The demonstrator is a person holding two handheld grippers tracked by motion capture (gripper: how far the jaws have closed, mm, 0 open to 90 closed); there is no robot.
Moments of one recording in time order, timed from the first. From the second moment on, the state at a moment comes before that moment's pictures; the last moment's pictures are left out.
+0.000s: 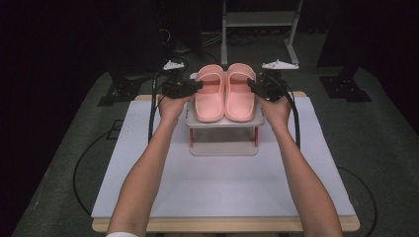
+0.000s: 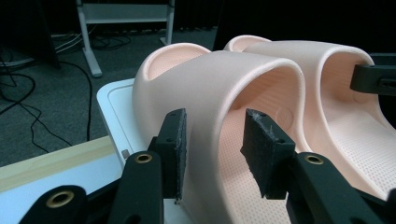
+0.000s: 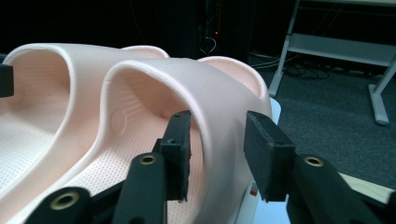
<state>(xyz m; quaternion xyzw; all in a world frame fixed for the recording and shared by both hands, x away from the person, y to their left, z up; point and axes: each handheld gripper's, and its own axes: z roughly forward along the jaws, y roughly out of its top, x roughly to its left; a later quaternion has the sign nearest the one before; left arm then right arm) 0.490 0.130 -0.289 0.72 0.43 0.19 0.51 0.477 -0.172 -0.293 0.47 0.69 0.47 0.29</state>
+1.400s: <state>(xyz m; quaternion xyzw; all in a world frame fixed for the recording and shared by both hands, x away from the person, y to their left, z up) 0.450 0.138 -0.291 0.73 0.39 0.19 0.53 0.432 -0.197 -0.293 0.44 0.70 0.50 0.26</state>
